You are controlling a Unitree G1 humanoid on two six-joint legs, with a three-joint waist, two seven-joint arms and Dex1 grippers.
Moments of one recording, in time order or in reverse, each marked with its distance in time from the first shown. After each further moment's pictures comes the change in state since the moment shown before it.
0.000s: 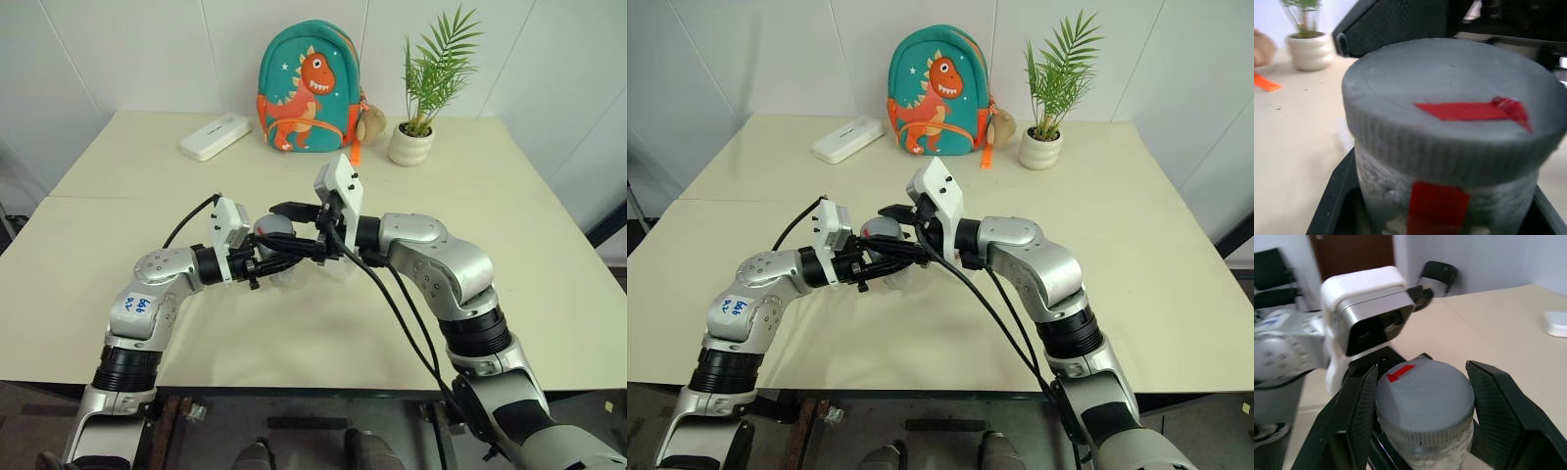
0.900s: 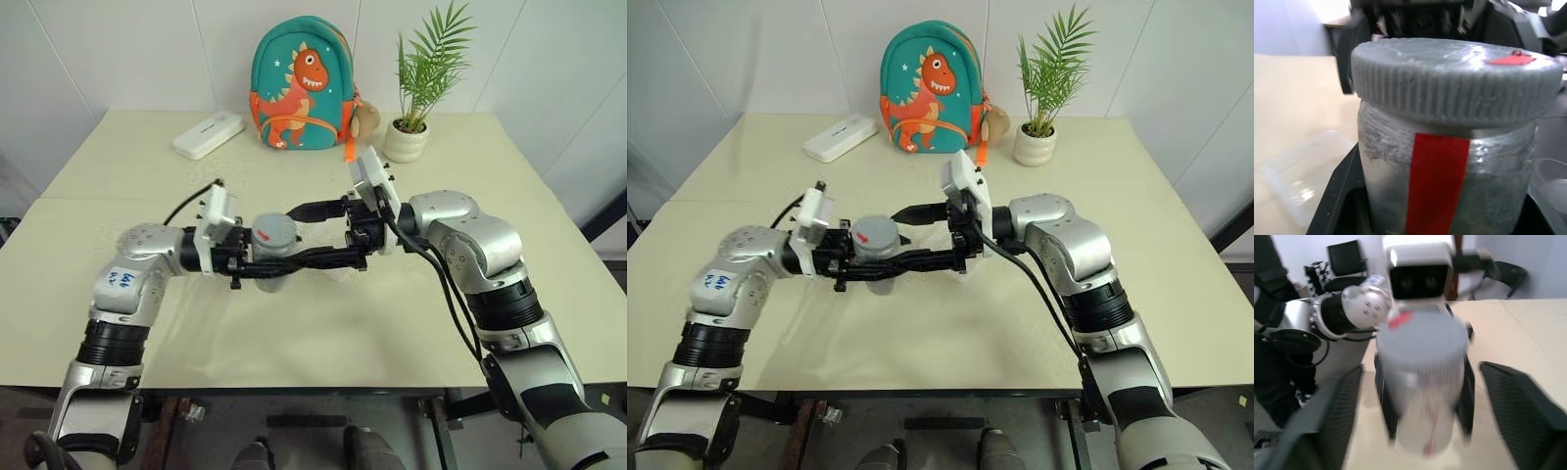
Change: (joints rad) left arm -0.115 0.071 0.008 0.096 -0.062 -0.044 -0.273; right arm -0.086 -0.142 -0.006 0.167 0.060 -0.100 0.335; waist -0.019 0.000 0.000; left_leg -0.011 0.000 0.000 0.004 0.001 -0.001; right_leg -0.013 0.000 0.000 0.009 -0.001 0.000
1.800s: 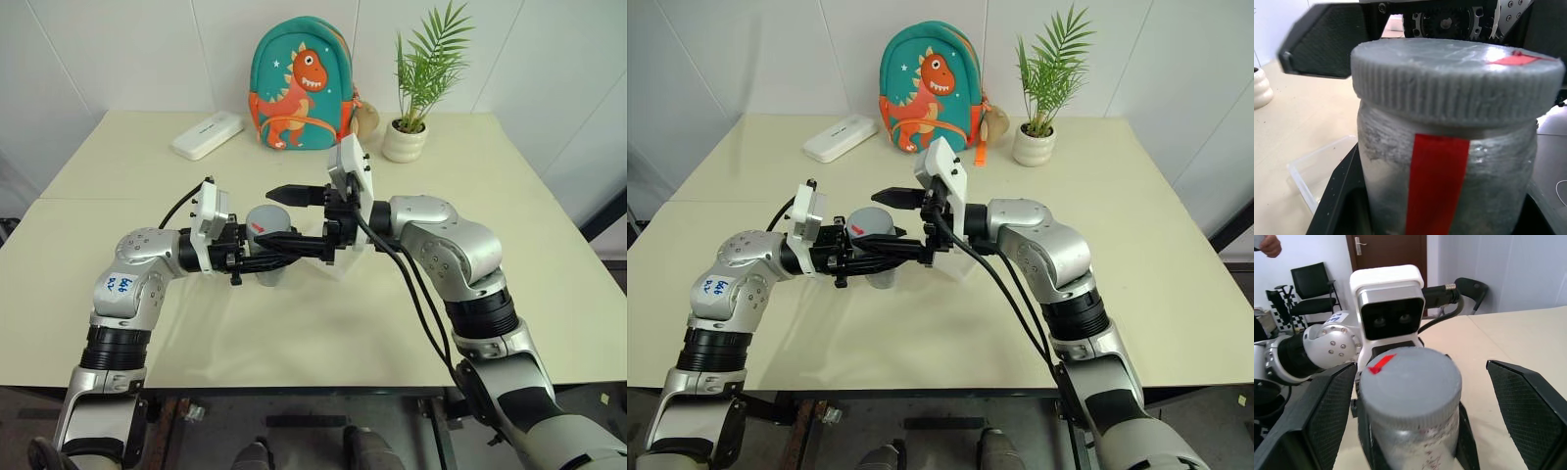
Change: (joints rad) left arm 0.026 -0.040 0.032 0.000 -0.003 -0.002 0.057; right arm 0.006 0.146 -0.024 -0.099 -0.014 0.077 -0.251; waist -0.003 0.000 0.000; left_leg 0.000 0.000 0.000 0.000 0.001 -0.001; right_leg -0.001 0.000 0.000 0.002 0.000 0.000
